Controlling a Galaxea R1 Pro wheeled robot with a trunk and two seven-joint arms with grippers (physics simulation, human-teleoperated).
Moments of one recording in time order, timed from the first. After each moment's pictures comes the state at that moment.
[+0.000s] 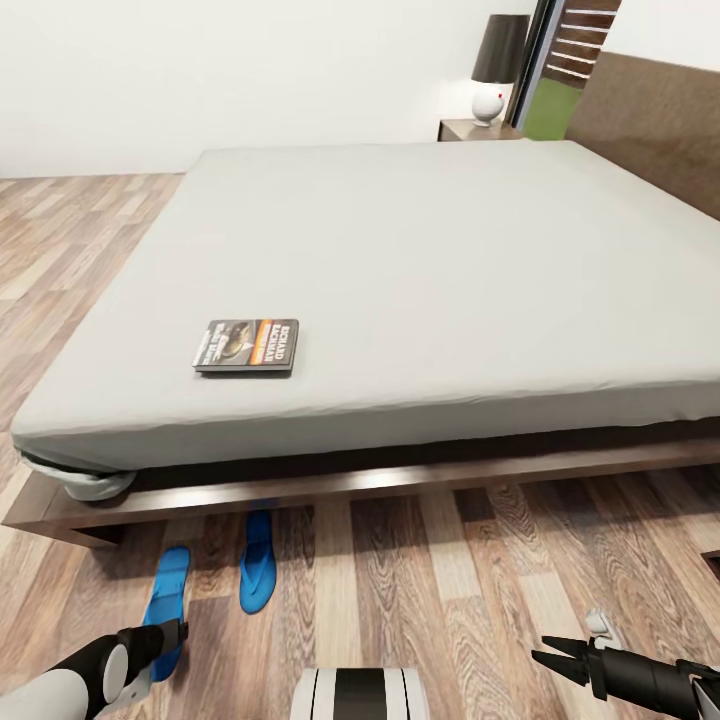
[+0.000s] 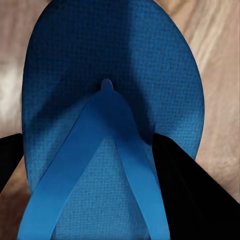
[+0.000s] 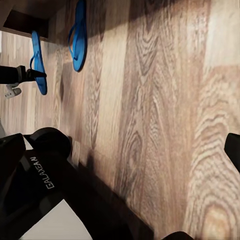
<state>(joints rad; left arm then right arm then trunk) -0.63 0.26 -0.49 -0.21 -2.35 -0.23 -0.15 -0.47 -0.45 -0.17 -0.32 -0.07 0.09 1.41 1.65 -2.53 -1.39</state>
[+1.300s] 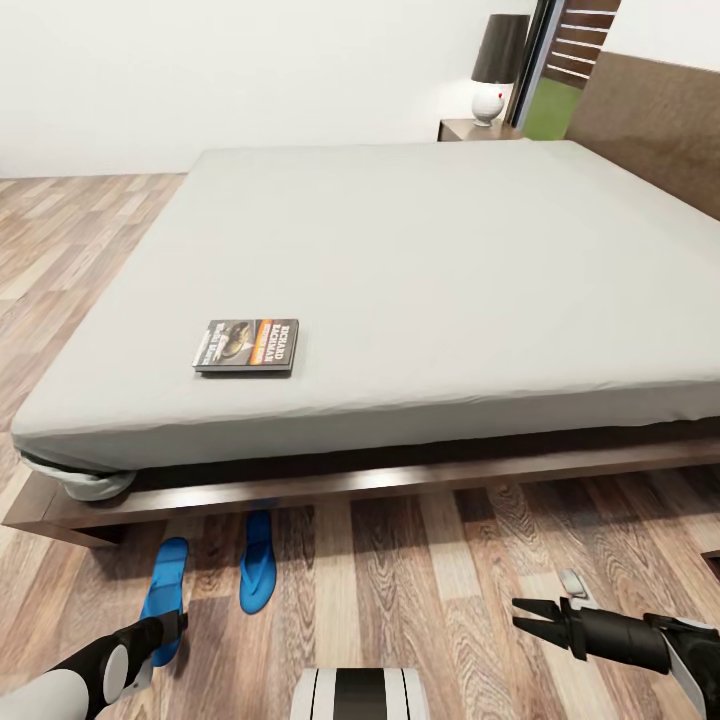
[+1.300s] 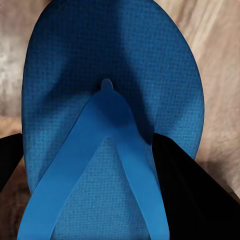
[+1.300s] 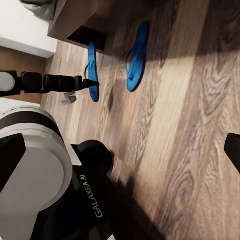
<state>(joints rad) -0.63 0.26 -0.50 -0.20 -2.35 -0.13 -0.16 -0.47 -0.40 -0.17 -0.56 -0.08 0.24 1.57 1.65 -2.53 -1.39</state>
